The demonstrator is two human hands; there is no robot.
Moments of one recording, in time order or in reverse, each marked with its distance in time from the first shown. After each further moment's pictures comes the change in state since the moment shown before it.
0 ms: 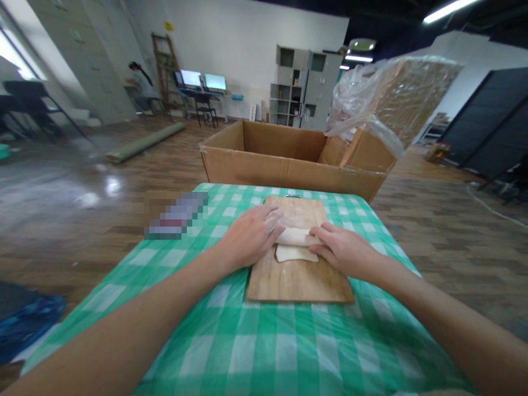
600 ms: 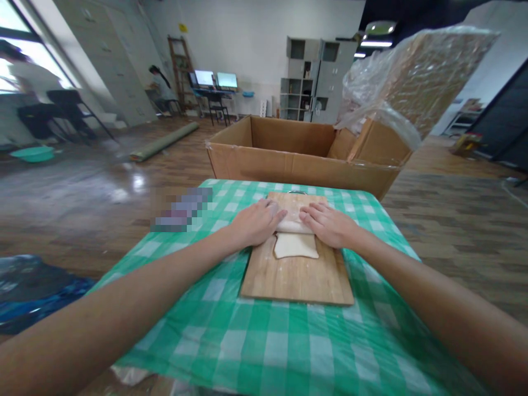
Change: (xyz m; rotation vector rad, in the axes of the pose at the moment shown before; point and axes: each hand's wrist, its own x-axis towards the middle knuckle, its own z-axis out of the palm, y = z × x) left_hand 0.026 -0.022 0.036 0.241 -0.312 -0.036; right_hand 0.069 0.052 0.038 -0.163 0.093 -0.223
